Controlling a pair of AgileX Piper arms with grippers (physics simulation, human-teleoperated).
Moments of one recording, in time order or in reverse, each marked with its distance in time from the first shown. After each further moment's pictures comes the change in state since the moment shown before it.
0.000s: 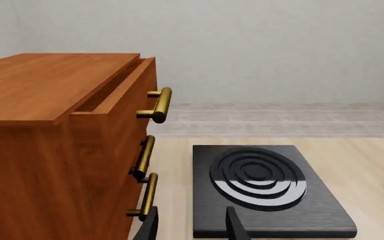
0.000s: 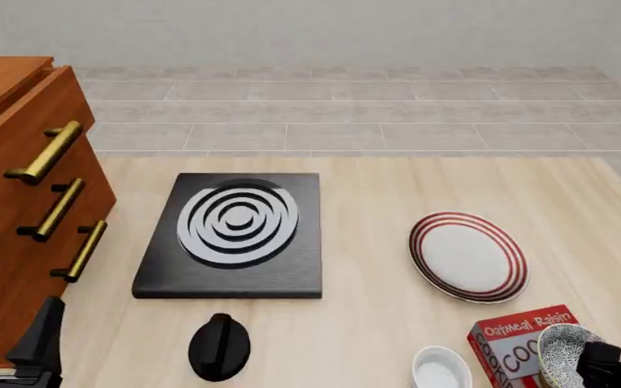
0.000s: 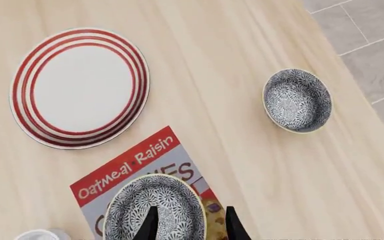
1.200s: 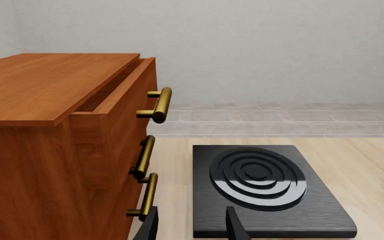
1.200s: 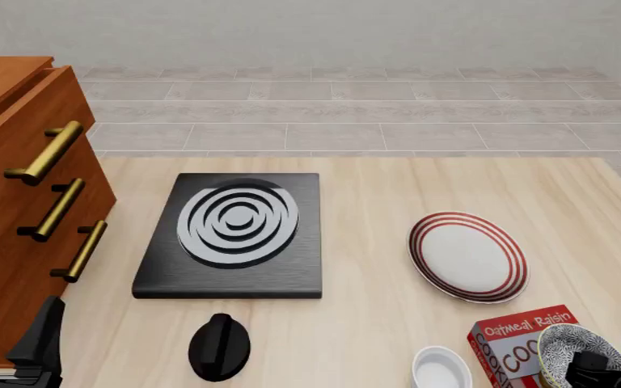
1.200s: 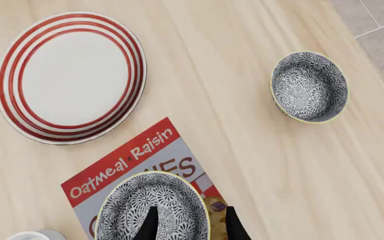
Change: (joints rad) left arm 0.000 0.000 0.000 0.000 0.000; right arm 0.005 0.071 0.076 -0.107 0.026
